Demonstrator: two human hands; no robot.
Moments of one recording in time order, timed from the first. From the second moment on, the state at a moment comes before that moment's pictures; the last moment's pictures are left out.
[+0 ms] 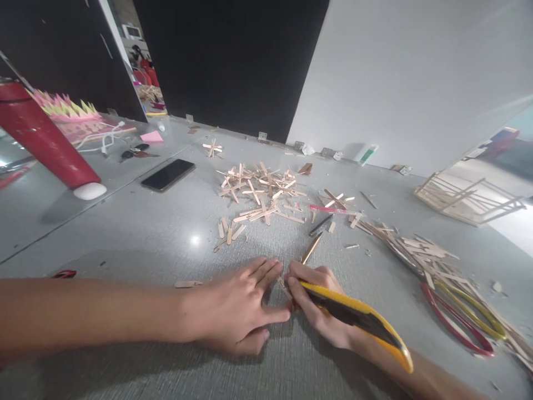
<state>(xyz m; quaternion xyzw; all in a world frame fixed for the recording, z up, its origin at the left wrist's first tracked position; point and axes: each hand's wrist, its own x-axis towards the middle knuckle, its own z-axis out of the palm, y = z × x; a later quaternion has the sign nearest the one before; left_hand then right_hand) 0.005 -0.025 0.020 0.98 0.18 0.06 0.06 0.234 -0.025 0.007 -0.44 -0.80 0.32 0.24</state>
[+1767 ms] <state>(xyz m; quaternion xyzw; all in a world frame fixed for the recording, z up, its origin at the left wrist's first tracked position) 0.008 -0.031 0.012 0.97 0.21 0.06 0.07 0.235 -0.023 0.016 -0.44 -0.84 0.23 0.22</state>
